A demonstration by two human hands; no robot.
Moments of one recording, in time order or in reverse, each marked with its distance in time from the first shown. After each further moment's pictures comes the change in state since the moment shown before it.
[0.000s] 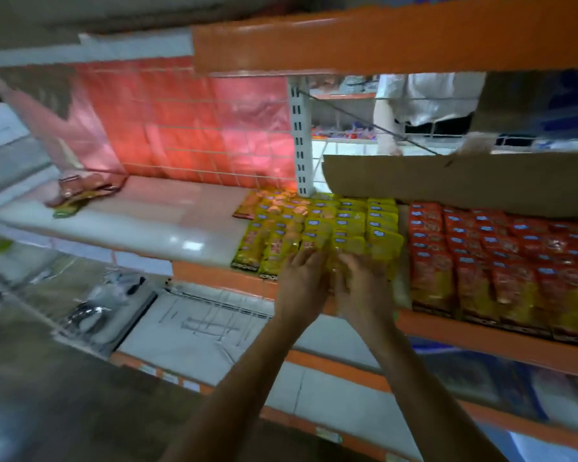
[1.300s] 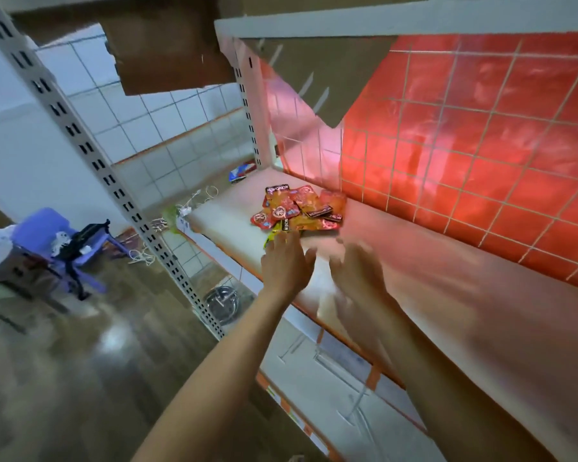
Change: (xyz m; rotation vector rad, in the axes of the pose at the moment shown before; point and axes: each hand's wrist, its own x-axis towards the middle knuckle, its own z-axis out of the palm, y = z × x) left_hand 0.122 -0.538 -0.264 0.377 0.024 -0.699; right_hand 0.206 -0.400 0.436 0.108 -0.412 -0.158
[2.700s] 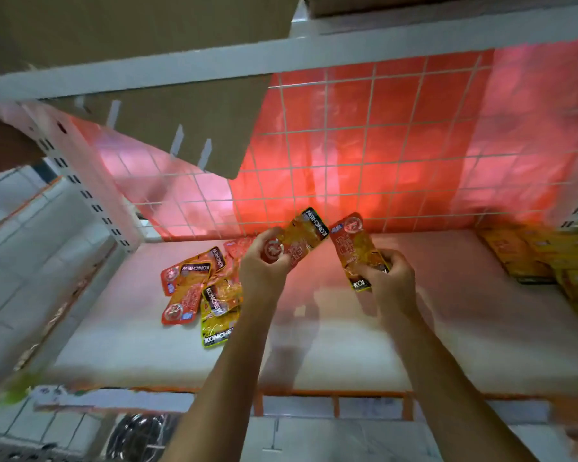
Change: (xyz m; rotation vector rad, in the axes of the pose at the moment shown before) left_hand 0.097 0.048 0.019 -1.041 -0.216 0.269; right_hand 0.000 0.038 -0.033 0.805 0.836 0.591
